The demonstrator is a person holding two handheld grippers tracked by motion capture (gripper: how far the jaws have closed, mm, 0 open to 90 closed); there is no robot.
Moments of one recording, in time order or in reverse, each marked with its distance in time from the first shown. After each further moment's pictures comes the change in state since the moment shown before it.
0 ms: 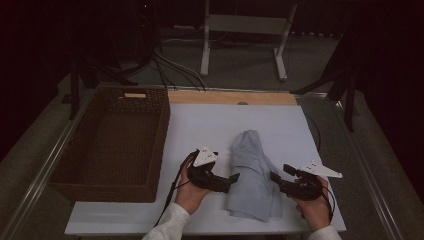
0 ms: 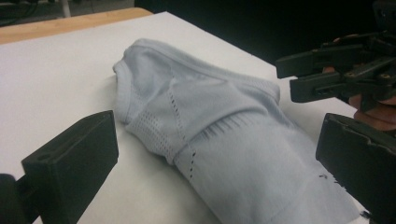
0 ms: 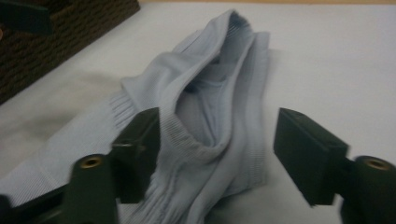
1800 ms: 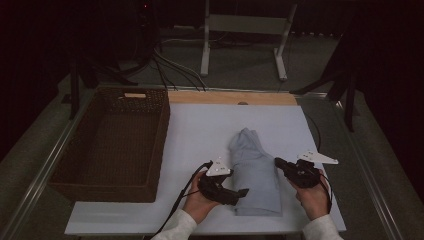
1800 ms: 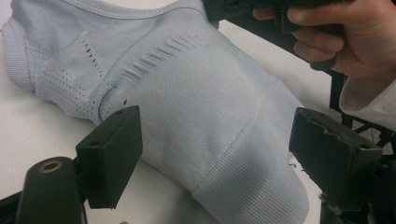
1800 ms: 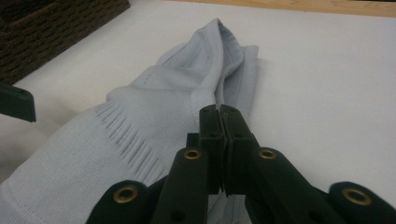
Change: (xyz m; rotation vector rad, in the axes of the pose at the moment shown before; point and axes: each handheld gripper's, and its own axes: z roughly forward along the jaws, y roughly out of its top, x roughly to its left) left arm -0.024 -0.017 0.021 0.116 -0.143 0.013; right arm -0.013 0.023 0.014 0.019 -0.022 -0.024
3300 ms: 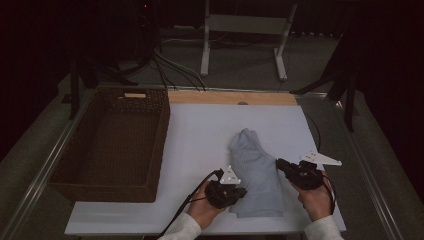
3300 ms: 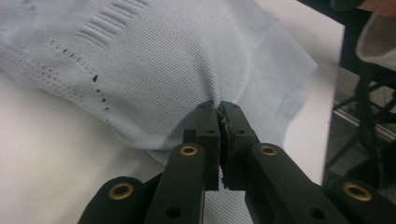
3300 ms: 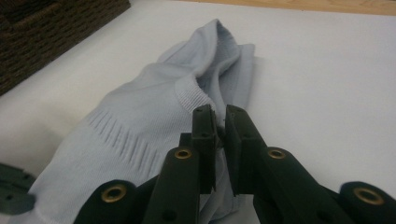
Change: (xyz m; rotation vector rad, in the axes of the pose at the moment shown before) left arm -0.019 -0.008 0.017 0.165 -0.002 0.064; right arm 0.003 0.002 -0.009 0.007 -0.007 0.010
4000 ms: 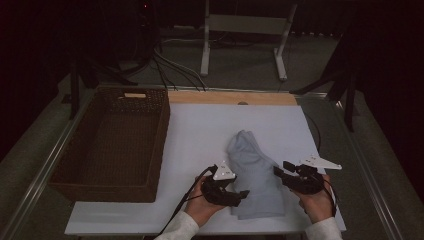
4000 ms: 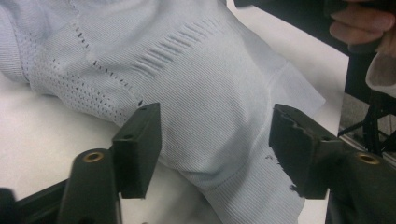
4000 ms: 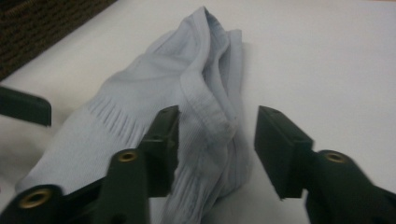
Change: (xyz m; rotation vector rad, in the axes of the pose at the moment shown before) left arm 0.009 0.002 -0.011 -0.094 0.054 -0.061; right arm 0.006 -0.008 -0.006 0.032 -0.028 0.004
